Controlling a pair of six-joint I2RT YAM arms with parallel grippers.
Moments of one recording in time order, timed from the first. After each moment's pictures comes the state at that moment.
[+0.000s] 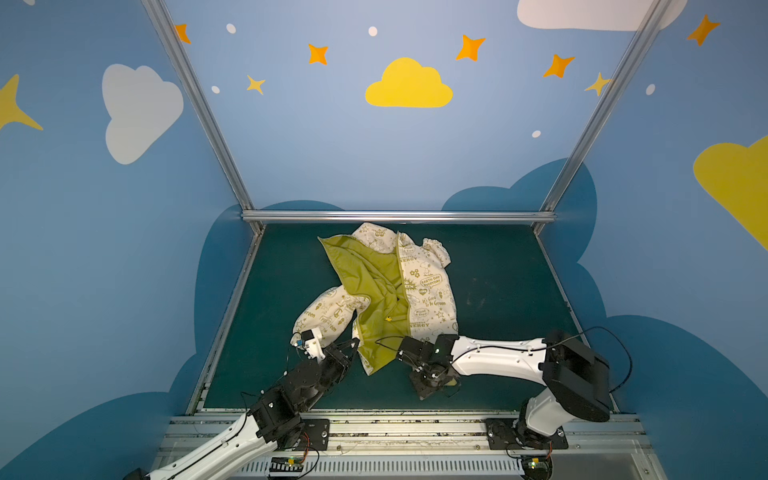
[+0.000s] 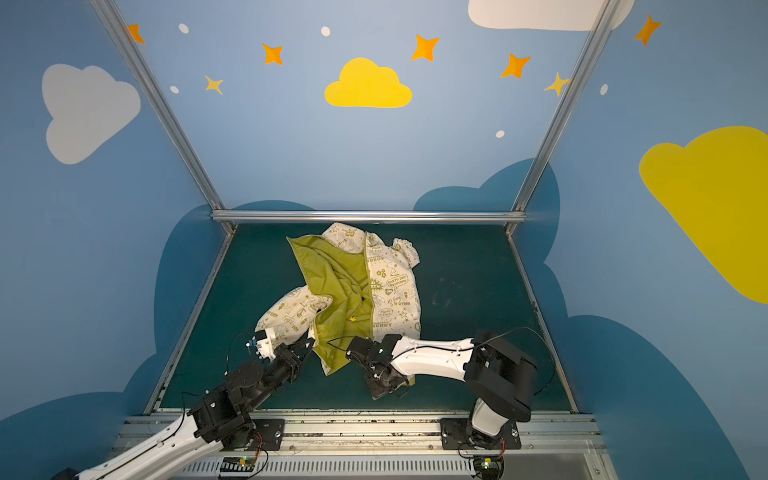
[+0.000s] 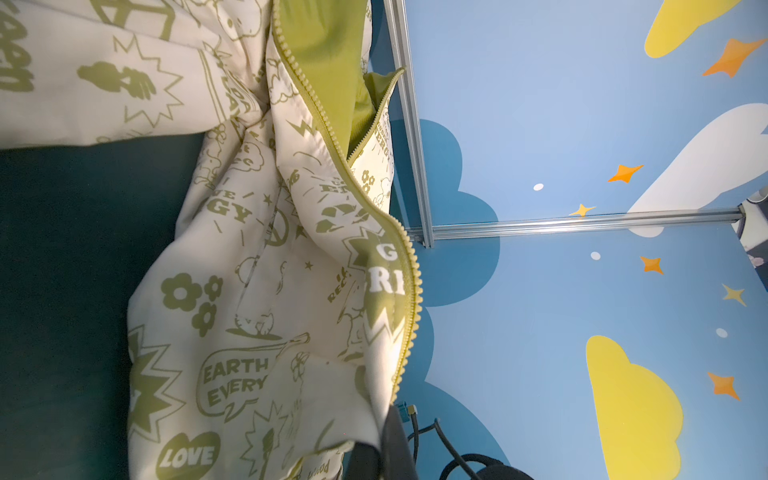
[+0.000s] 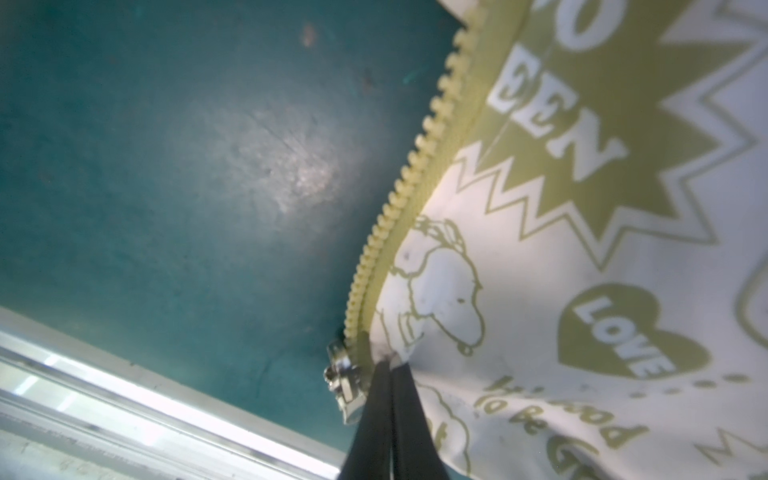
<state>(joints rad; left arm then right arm) -0.88 0.27 0.07 -0.03 -0.26 -1.50 1.19 1.61 0.91 -0.76 -0.01 0.63</state>
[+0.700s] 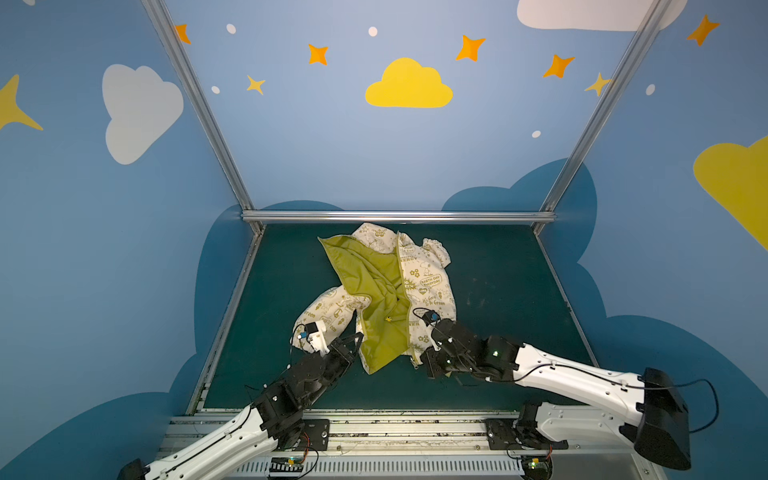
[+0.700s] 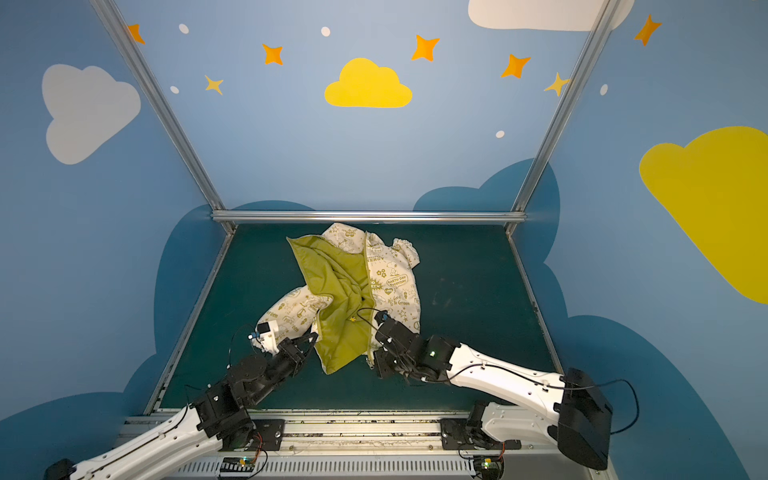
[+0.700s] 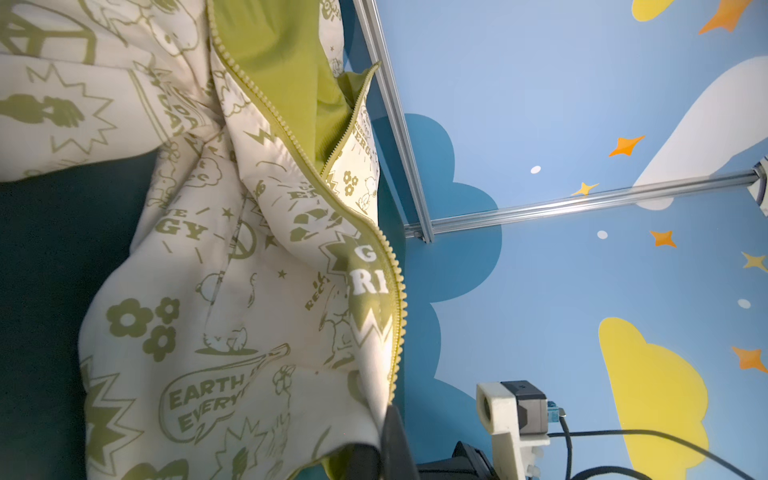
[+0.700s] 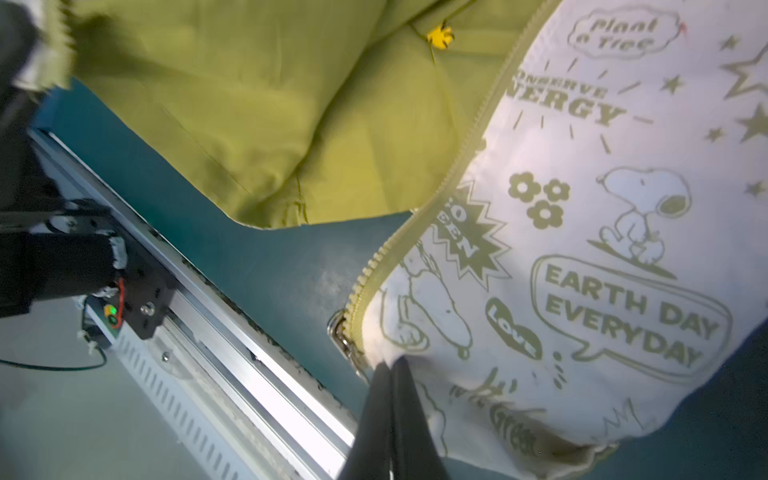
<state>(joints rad) -0.88 0.42 0.14 0.06 -0.26 -1.40 1.08 1.13 0.74 -0.48 0.02 0.61</state>
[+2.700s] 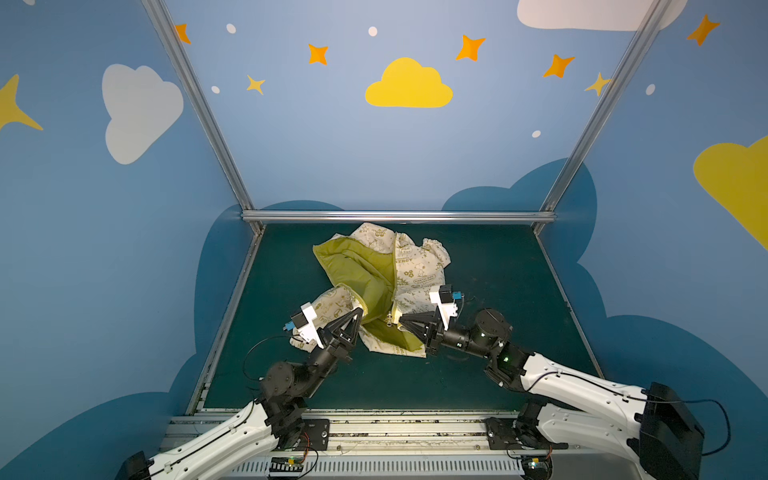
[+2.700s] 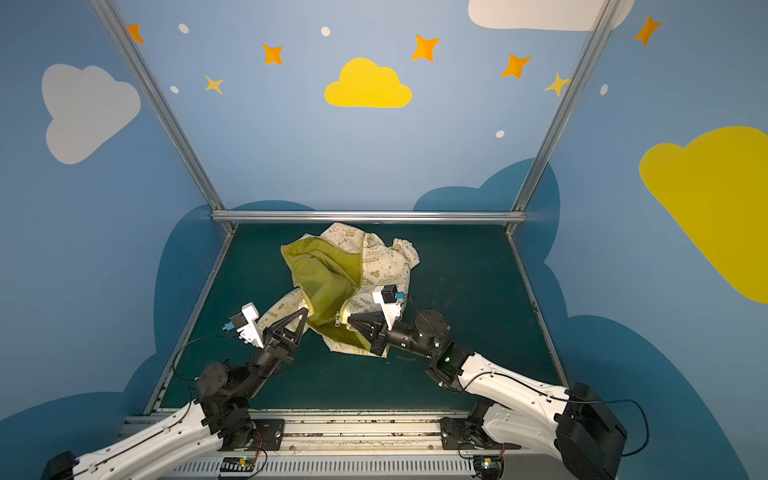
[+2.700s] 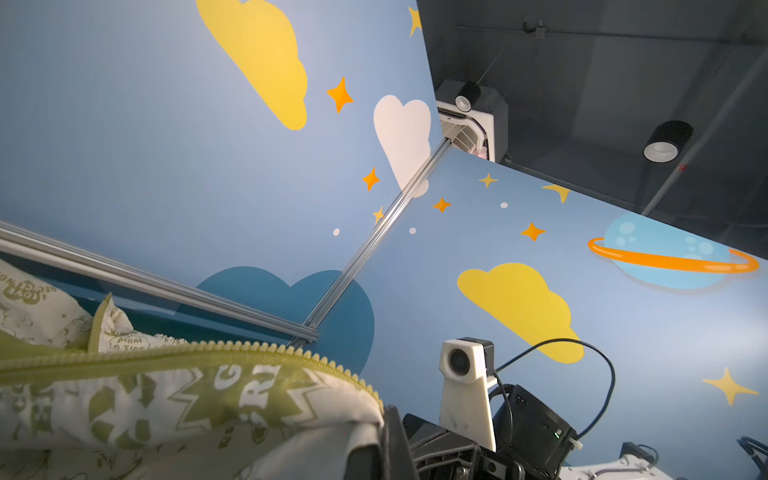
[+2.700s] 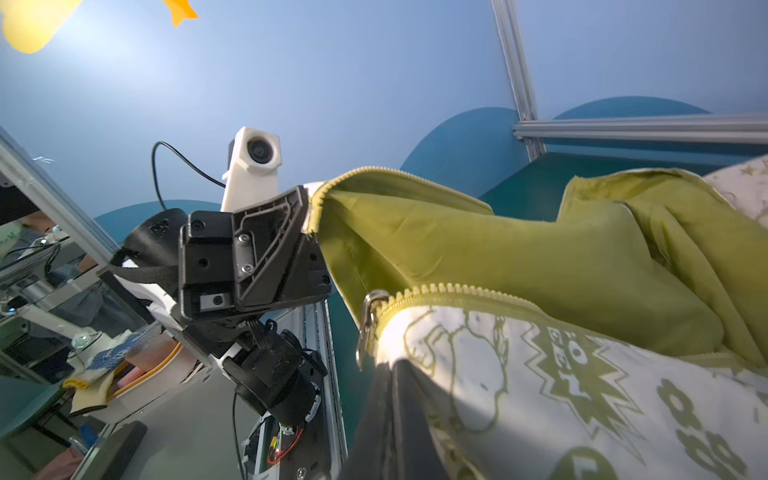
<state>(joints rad) -0.88 0.47 0.16 0.75 -0.16 -0.64 0.94 1.07 0.55 0.57 -0.39 0.42</state>
